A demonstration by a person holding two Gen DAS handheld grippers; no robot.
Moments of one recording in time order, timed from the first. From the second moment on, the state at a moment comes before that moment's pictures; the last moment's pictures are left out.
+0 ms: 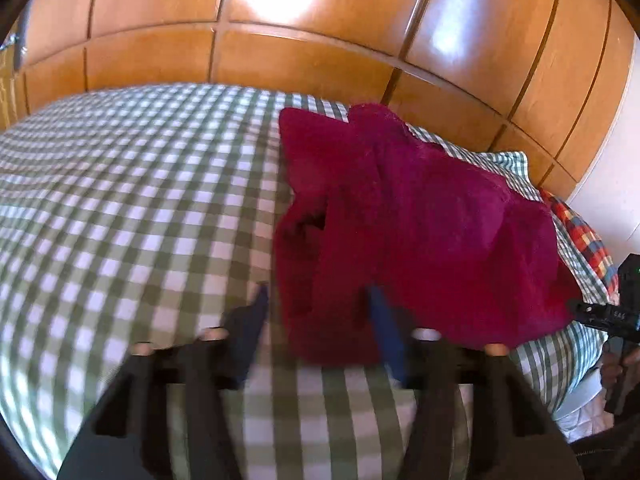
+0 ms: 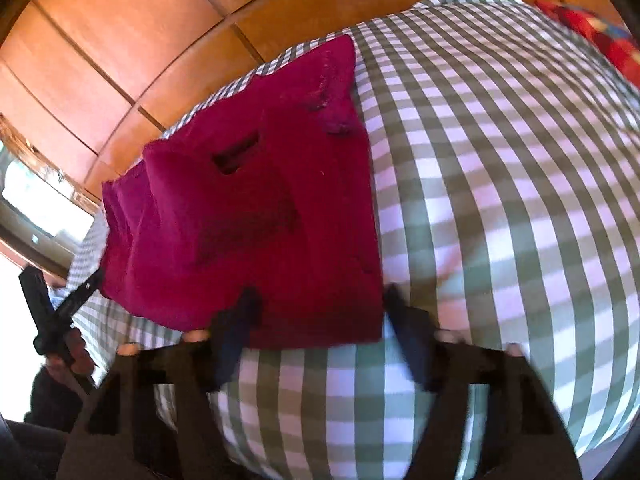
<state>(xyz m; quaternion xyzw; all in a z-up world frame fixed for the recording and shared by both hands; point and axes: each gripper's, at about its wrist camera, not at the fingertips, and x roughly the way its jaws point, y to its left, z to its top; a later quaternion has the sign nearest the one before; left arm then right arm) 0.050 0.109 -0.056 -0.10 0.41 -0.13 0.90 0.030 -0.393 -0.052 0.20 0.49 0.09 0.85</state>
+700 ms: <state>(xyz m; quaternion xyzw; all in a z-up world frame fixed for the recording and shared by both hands) -0.039 0.162 -0.034 -0.24 0.44 -0.20 0.84 -0.019 -0.430 -0.002 0.14 0.48 0.10 0.86</state>
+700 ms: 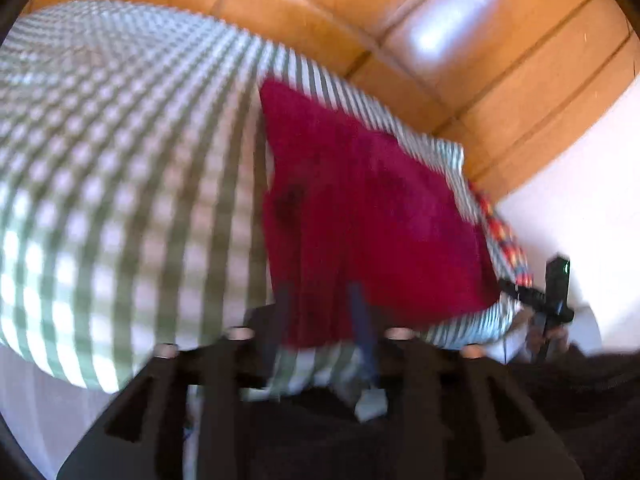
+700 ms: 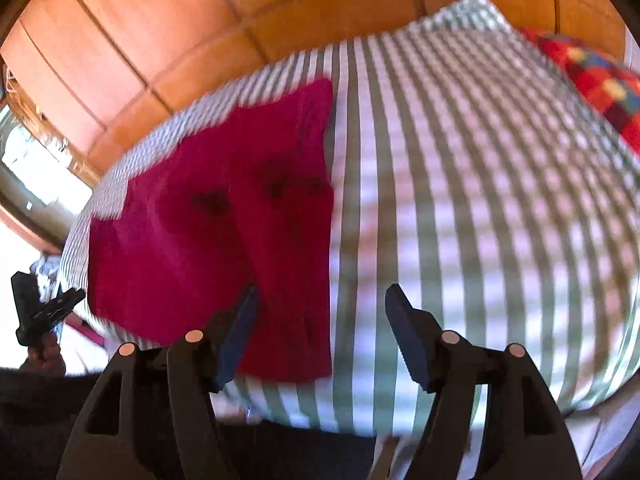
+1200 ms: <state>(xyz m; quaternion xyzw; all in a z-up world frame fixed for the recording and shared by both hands) 0.054 0.098 -0.032 -0.17 0.45 -0.23 0.85 0.037 -0.349 -0.006 -0.05 0.48 0.11 0.87</state>
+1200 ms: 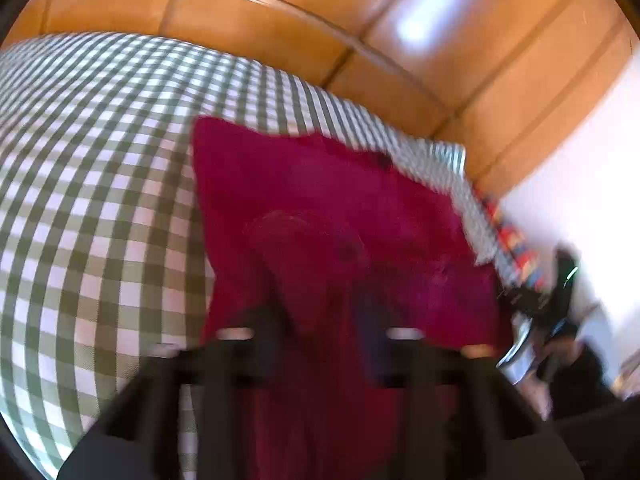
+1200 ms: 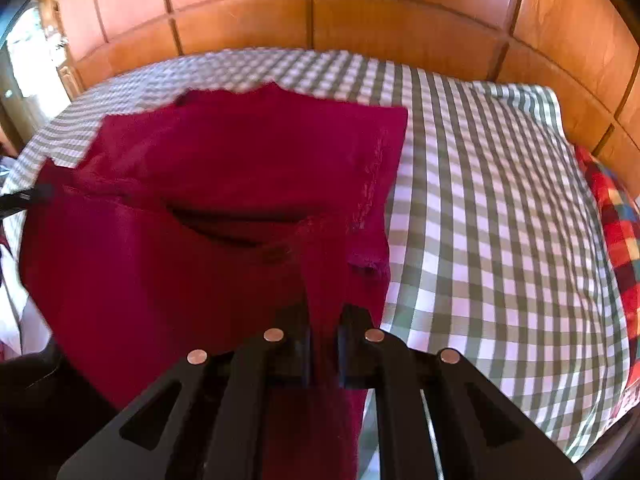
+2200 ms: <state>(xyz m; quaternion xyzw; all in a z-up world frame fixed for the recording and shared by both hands) 0.160 0.150 -0.028 -0.22 0.44 -0.14 0.86 0.189 -0.409 -0.014 0.11 0.47 0.08 0.87</state>
